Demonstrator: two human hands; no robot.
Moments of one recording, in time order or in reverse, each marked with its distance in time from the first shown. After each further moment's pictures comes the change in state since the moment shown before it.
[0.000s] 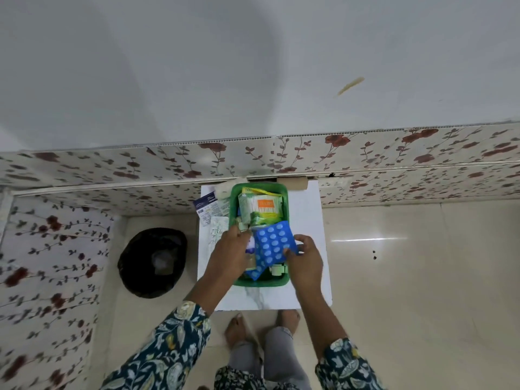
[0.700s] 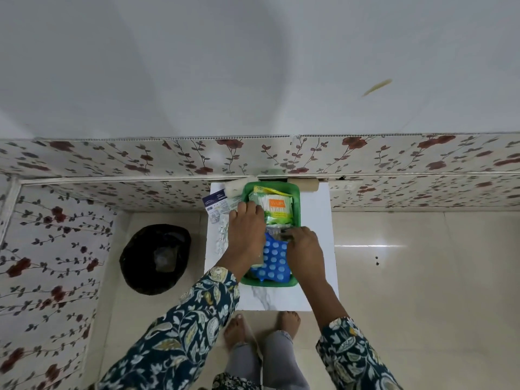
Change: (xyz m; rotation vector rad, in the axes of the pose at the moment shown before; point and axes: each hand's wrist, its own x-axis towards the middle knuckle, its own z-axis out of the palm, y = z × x) left_hand 0.032 0.010 -0.009 0.264 0.269 0.013; right_hand 0.015 -0.007 0.019 -0.652 -0.032 -0.474
